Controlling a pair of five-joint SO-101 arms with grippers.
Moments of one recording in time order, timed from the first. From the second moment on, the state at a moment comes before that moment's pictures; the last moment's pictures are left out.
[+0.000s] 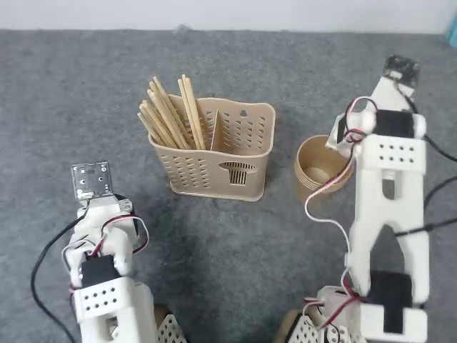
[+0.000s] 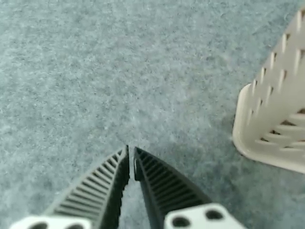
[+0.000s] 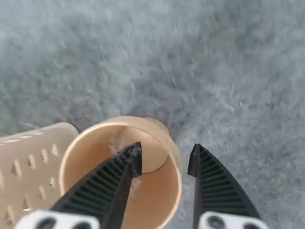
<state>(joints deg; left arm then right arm) -22.8 -78.4 90.1 45.9 -0.9 1.2 -8.4 6.1 81.1 -18.2</state>
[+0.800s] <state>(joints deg) -22.8 -78.4 90.1 45.9 -0.9 4.8 -1.5 -13.7 98.6 -17.4</state>
